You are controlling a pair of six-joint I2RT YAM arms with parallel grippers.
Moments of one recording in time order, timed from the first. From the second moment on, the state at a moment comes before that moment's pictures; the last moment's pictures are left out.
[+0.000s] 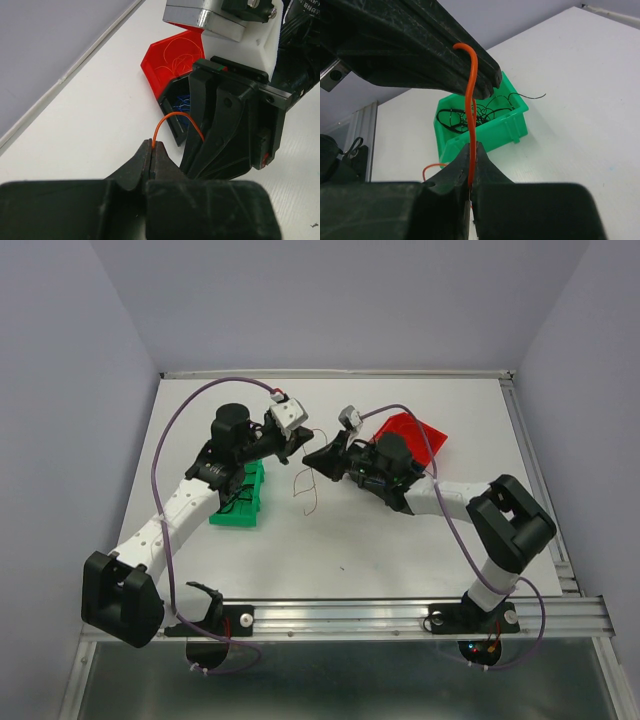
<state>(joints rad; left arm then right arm) -0.43 1.23 0.97 0.07 0.58 0.26 0.68 1.71 0.89 0.90 -0.54 0.34</state>
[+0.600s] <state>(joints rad) -0.41 1.14 0.93 0.19 0.44 0.18 0.57 1.49 0.94 0.47 -0.06 0.24</state>
